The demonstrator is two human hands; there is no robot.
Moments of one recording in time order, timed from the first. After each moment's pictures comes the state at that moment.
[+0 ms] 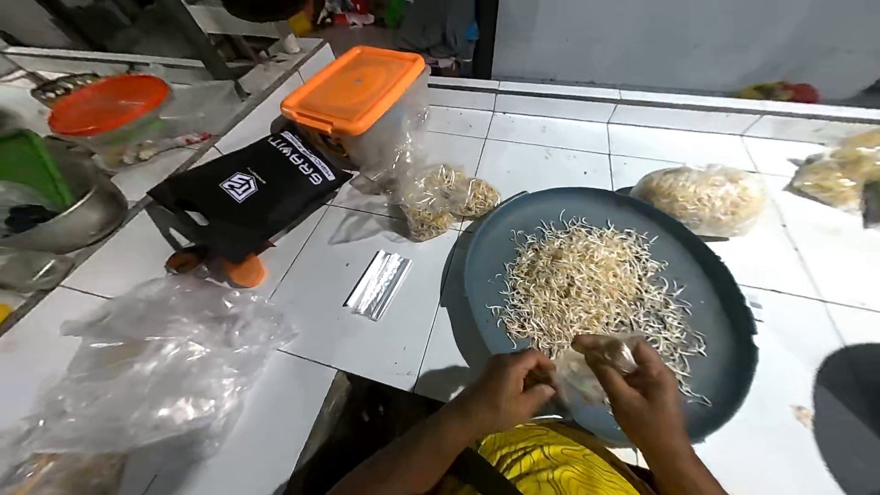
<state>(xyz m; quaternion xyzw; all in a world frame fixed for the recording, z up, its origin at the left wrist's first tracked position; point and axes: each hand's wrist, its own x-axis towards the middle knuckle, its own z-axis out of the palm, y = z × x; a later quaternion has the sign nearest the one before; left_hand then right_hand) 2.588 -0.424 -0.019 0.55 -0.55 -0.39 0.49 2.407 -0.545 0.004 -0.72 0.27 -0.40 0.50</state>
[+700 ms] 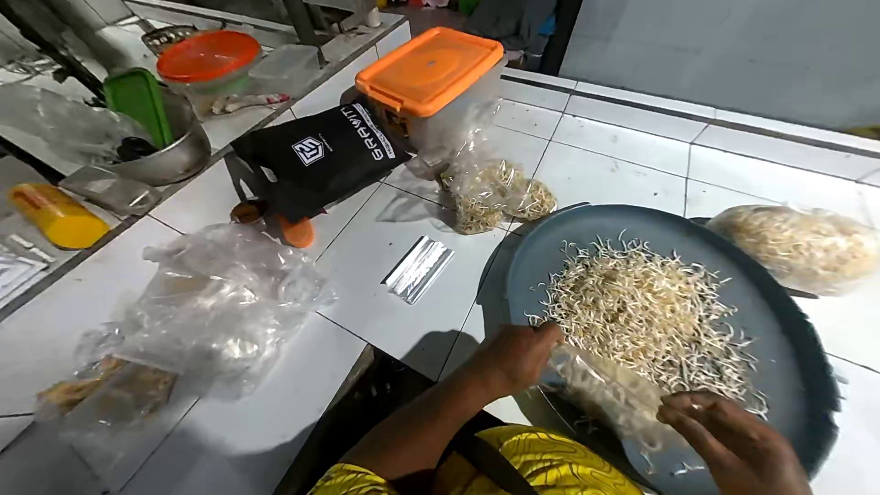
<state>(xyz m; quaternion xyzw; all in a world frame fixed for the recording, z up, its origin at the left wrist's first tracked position) 2.643 -0.432 0.007 0.69 -0.62 -0.22 0.31 2.360 -0.577 0.023 -0.78 0.26 -0.25 0.52</state>
